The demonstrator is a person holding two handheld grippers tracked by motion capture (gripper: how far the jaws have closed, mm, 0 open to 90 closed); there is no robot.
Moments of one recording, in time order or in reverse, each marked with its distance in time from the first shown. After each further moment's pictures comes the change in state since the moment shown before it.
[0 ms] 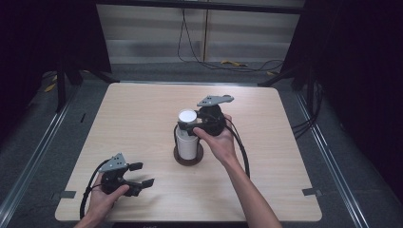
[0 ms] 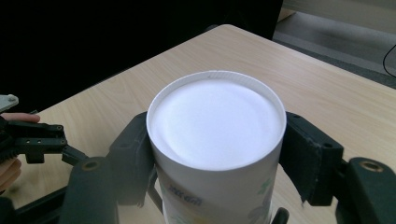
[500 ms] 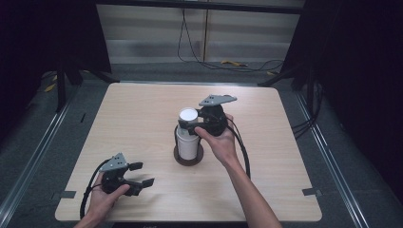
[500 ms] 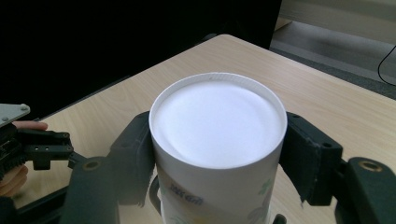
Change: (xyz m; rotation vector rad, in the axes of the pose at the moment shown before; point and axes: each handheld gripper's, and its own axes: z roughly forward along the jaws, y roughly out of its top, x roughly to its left) left arm 0.002 0.000 0.001 0.001 0.007 0.003; right arm 0.002 0.003 -0.007 -0.034 -0.004 0.005
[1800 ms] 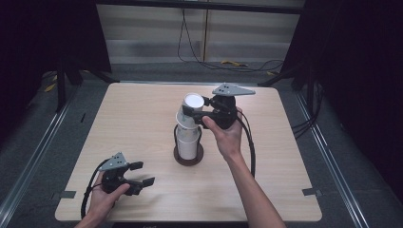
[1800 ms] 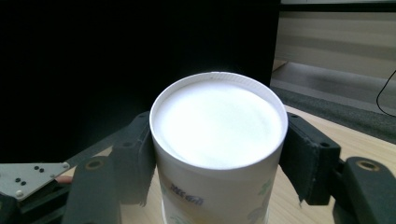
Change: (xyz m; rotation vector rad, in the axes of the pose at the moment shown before) left arm -0.002 0.003 0.000 -0.017 0.000 -0.023; right arm 0.002 0.028 -0.038 -0.189 0.012 0.059
